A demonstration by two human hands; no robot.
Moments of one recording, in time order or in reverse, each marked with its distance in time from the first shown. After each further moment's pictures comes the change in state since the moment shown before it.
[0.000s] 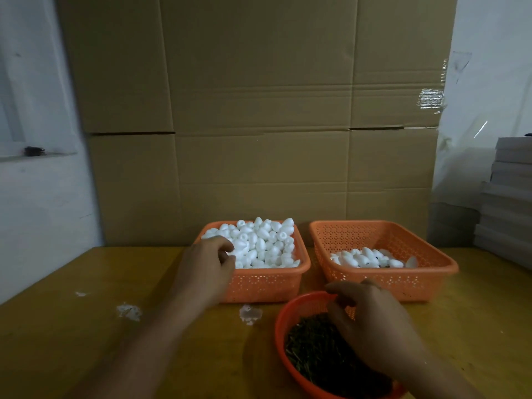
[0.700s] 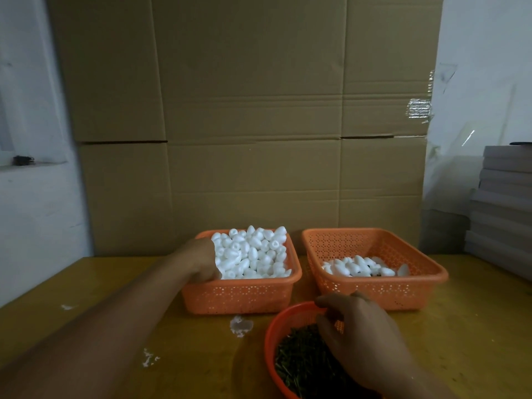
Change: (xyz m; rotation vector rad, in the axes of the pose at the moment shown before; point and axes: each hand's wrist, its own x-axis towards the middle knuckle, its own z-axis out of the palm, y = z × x) left_hand 0.067 0.004 0.002 0.606 -0.520 -0.106; right_hand -0.003 0.000 0.005 -0.029 0.029 -0.020
